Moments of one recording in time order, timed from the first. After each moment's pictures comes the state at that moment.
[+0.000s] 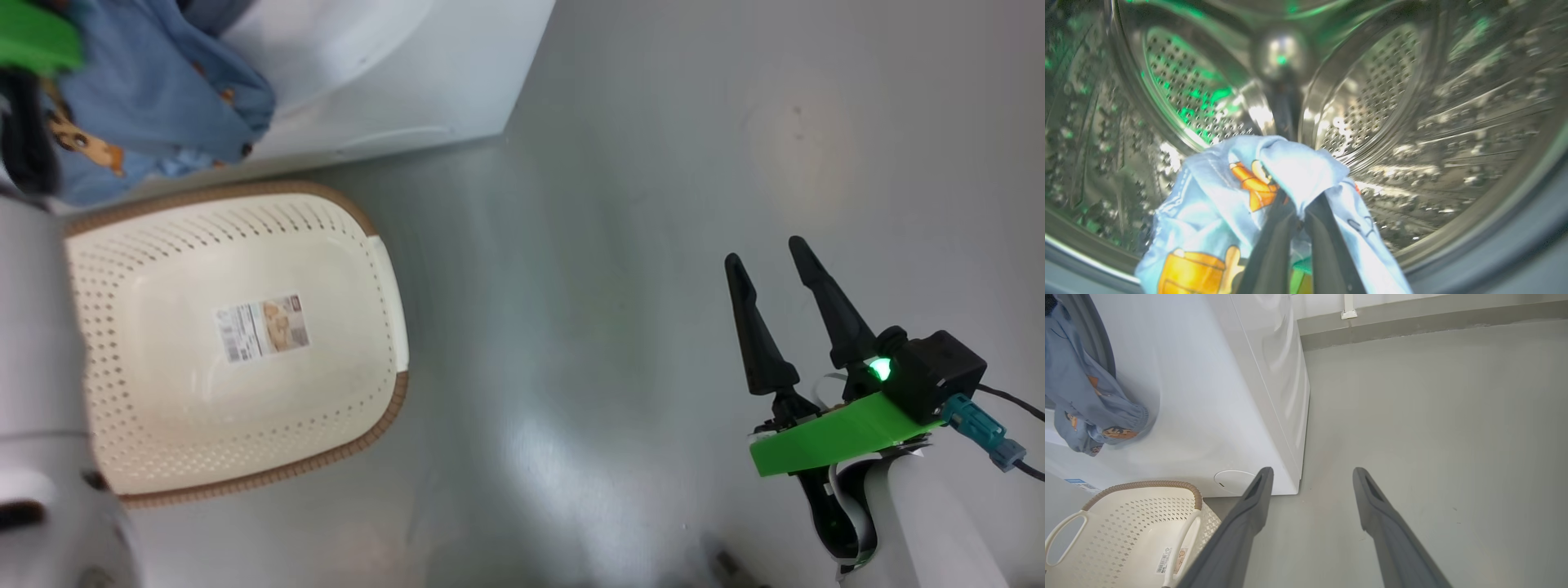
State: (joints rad) left arm -1.17 0.12 0.16 0.74 -0.19 -0.11 -0.25; right arm -0.29 -0.07 0.09 0.10 0.25 0.12 -0.25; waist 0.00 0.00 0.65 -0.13
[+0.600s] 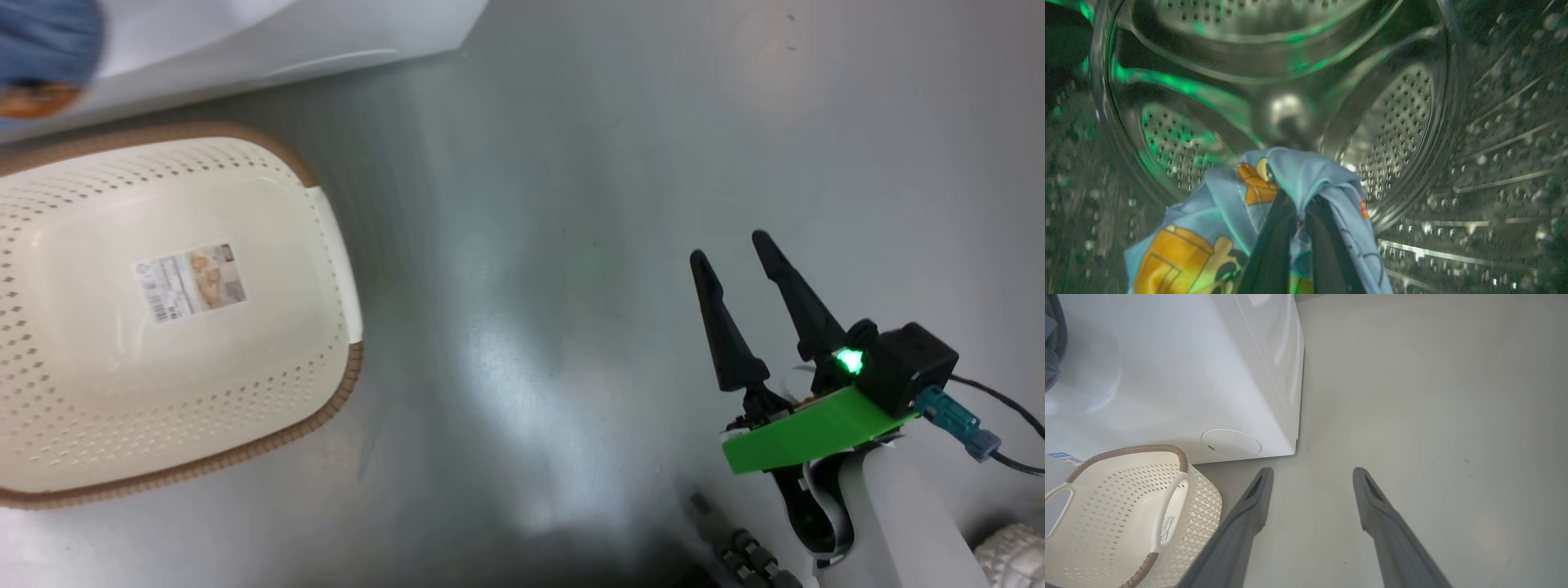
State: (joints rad) left arm -1.46 0.27 0.10 0.74 -0.15 -0.10 -0.26; right arm -0.30 -0.06 0.15 0.10 0.28 0.12 -0.25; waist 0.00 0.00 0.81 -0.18
